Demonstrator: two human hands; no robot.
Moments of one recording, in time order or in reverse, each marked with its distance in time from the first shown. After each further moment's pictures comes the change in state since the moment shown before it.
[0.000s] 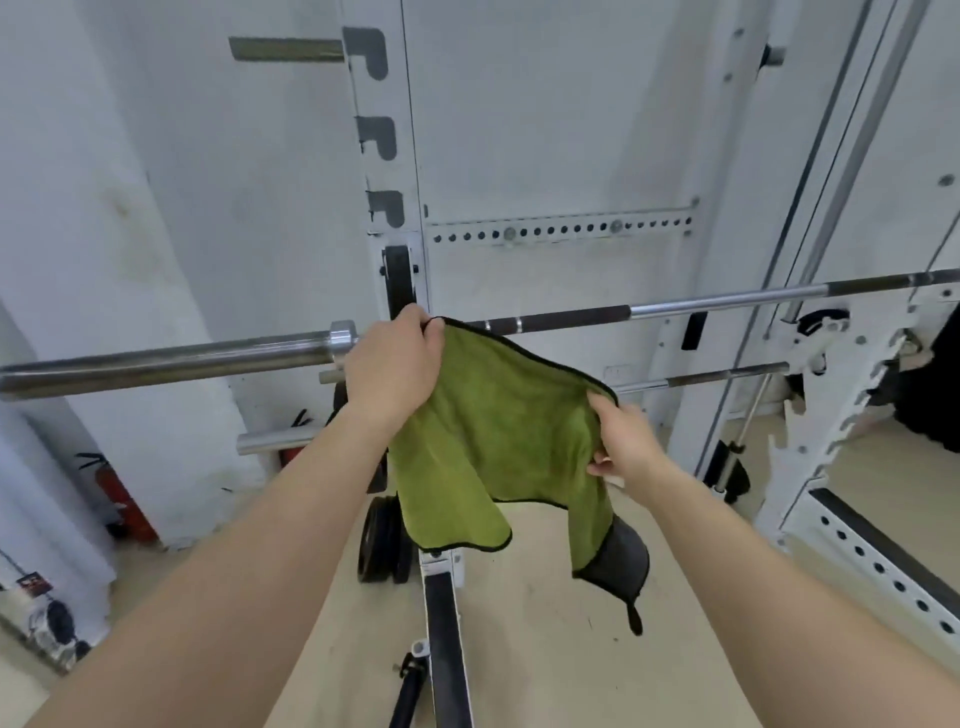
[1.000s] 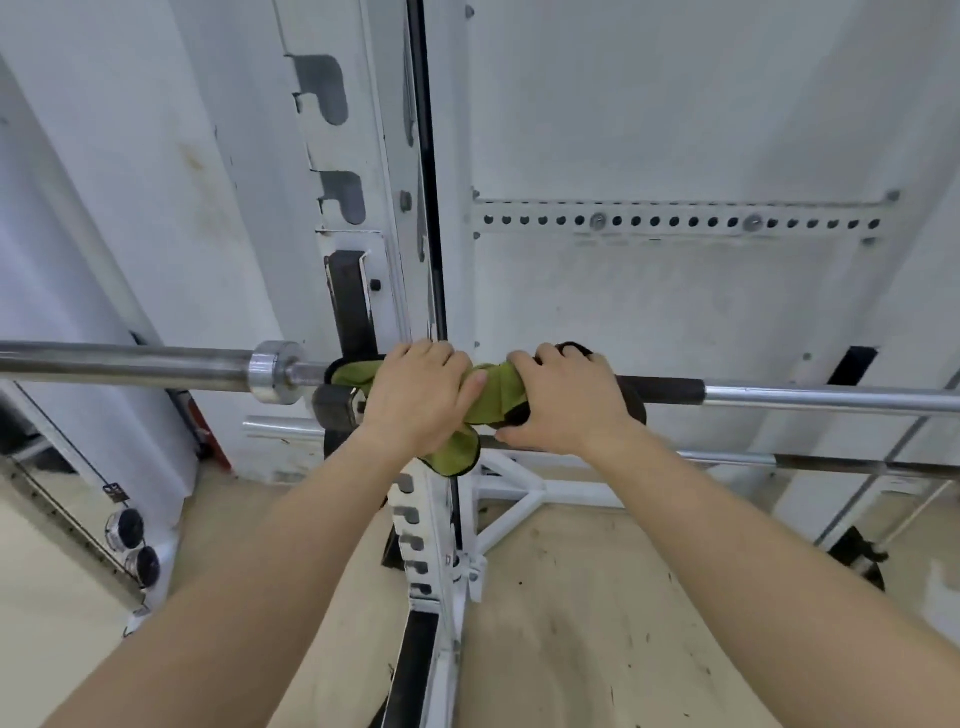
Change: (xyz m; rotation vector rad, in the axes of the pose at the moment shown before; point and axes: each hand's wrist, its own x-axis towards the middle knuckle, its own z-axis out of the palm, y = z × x) left_hand 0.117 0.006 0.179 0.541 -0.083 0.213; right_hand 0.252 -0.074 0.047 -1.456 -0.166 -1.130
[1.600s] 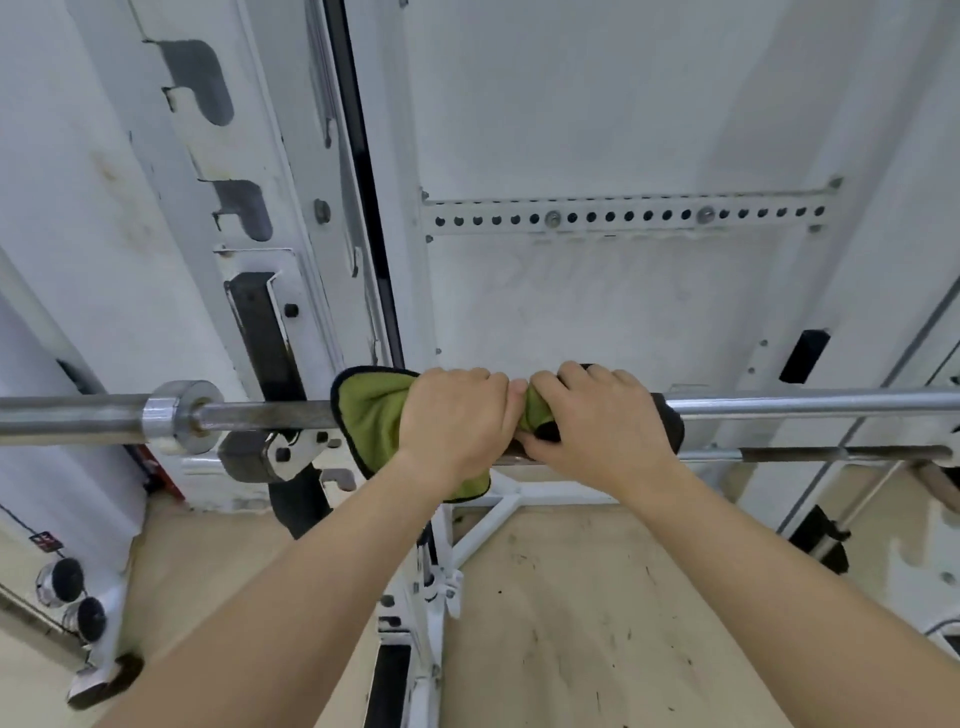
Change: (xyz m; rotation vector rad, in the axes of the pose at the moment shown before) left_hand 0.047 0.082 0.007 0.060 0.108 0.155; right_hand -0.021 0.067 0.026 -0.069 0.295 0.020
